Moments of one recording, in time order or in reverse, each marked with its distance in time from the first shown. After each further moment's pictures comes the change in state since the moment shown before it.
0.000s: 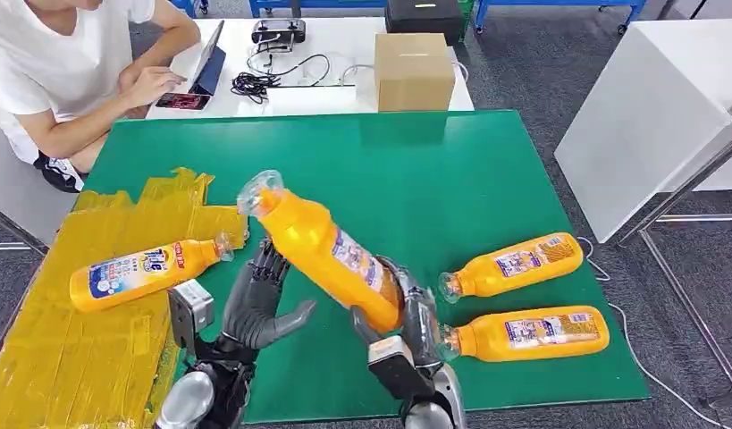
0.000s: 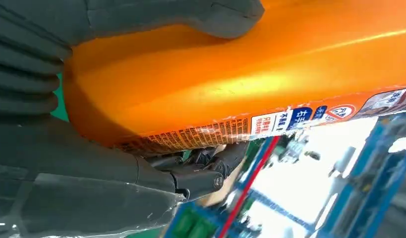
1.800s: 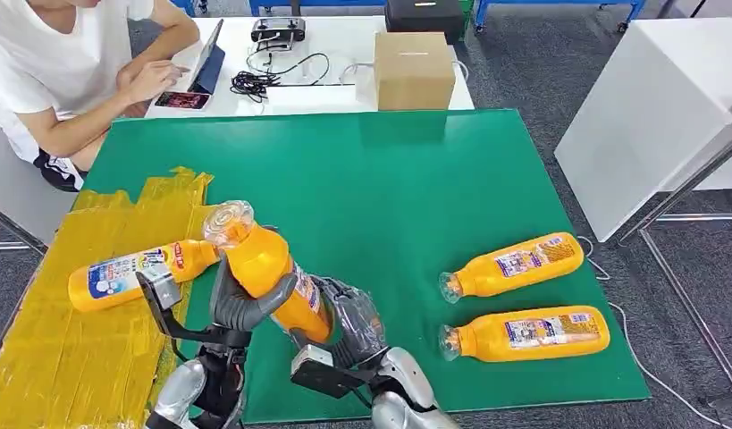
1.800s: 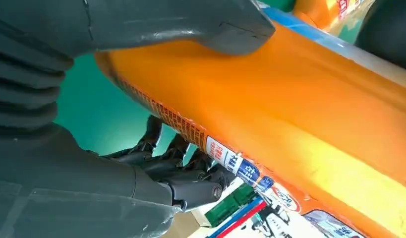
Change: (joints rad) left arm -0.014 -0.021 0.058 0.042 0.252 0.037 -0.050; right arm -0.211 -0.008 0.246 0.330 0.151 0.060 0.130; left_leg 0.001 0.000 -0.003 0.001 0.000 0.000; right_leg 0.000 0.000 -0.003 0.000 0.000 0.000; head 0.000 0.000
